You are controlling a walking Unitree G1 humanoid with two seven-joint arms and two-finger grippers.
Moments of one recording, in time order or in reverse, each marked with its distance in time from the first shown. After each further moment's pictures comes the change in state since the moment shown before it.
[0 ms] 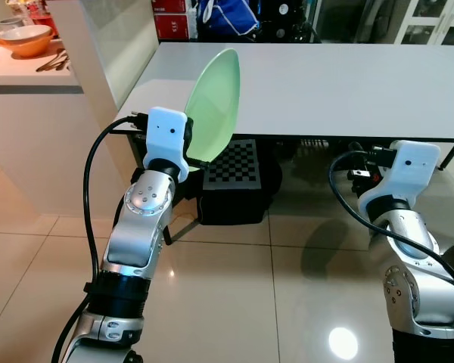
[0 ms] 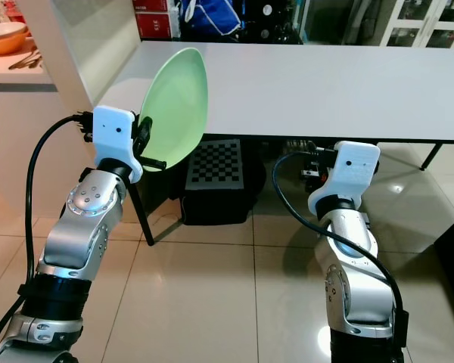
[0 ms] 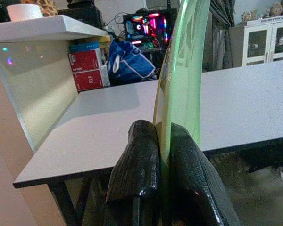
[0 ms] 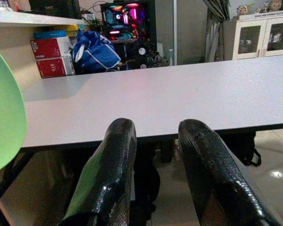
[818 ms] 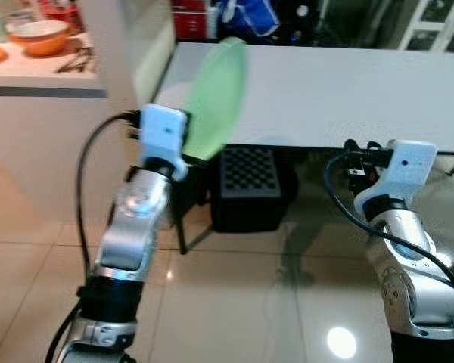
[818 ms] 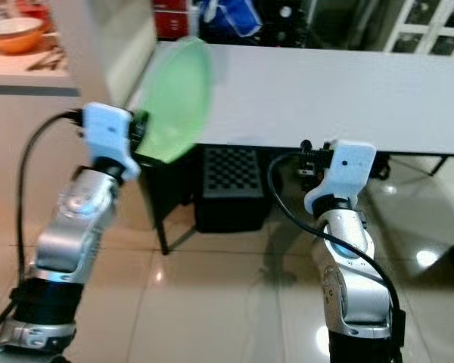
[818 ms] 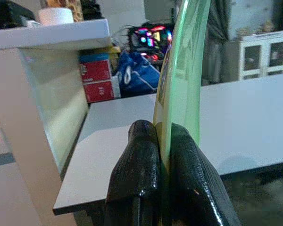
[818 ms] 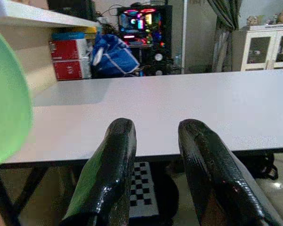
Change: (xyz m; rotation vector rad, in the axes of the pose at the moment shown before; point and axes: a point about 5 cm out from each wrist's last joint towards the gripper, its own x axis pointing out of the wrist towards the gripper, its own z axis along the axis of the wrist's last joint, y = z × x) left arm -0.005 0.003 0.009 0.013 -0.071 -0.026; right arm -0.001 0.004 0.003 -0.013 -0.039 0.022
